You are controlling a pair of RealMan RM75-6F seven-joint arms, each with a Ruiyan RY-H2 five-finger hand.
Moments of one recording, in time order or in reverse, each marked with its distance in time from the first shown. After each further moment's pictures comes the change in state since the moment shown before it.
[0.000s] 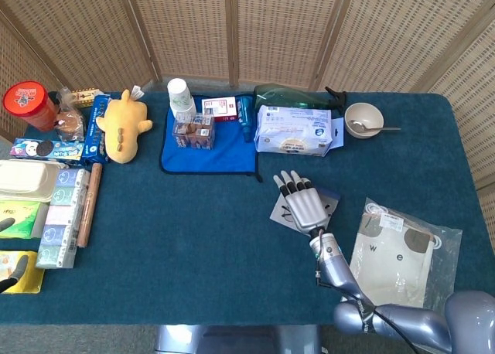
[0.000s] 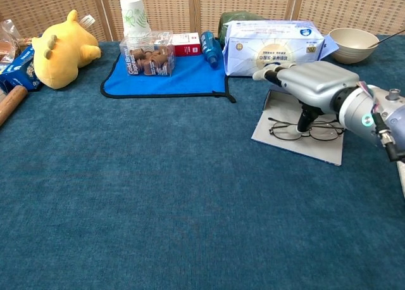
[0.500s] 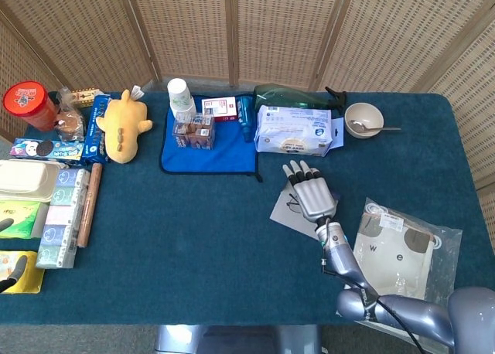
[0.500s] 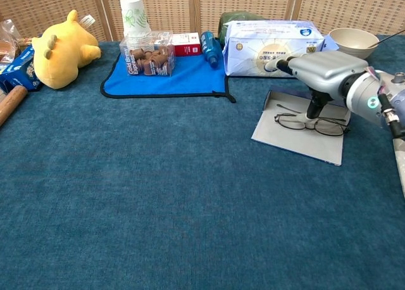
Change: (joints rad) left arm 0.001 -0.002 0.000 0.006 -0.002 -0.002 -0.003; right arm 0.021 0.031 0.030 0.056 0.044 -0.044 0.014
